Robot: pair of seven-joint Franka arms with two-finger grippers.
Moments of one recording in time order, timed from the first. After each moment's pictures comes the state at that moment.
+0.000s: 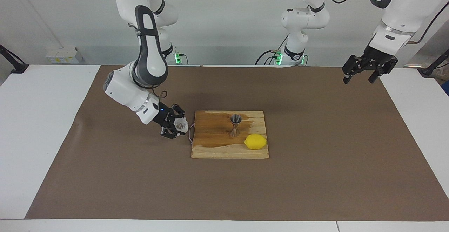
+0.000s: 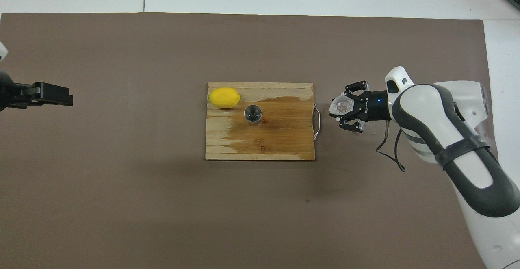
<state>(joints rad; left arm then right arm) -0.07 -0.01 0.04 -1.57 -0.03 1.63 -0.02 0.27 0.25 -0.09 -1.98 0.85 2.28 -1.67</state>
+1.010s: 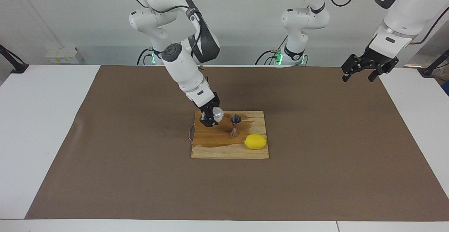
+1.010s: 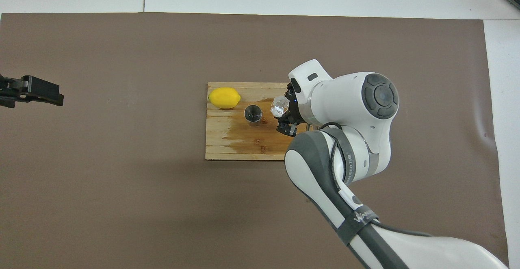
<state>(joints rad) -0.07 0.03 0.03 -1.51 -0.03 1.54 -0.01 0.54 0.25 -0.09 -1.86 0.37 2.36 -1.10</state>
